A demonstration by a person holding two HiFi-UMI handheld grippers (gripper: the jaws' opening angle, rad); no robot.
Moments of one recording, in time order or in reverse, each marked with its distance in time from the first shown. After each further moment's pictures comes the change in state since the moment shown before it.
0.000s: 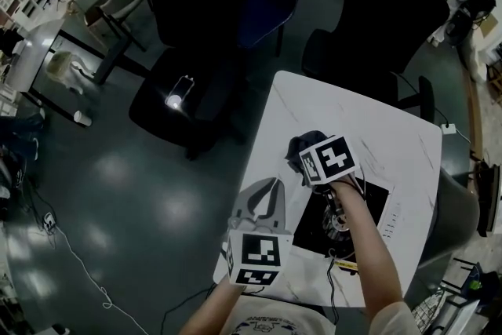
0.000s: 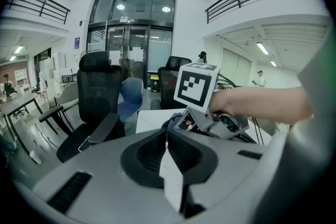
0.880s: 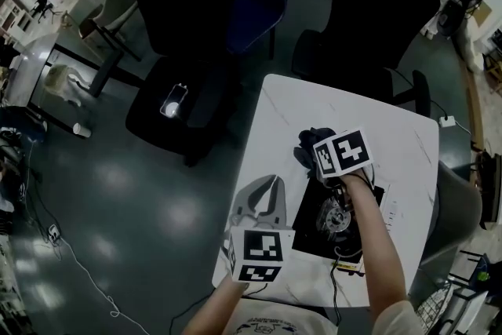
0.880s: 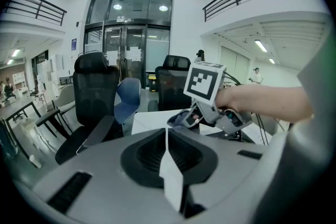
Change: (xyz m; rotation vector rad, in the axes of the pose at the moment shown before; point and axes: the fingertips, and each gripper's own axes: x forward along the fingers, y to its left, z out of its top) left arm 0.016 -0.015 0.010 0.021 0.012 -0.011; right arm -0.017 -0.048 -0.009 0.112 -0.044 -0.012
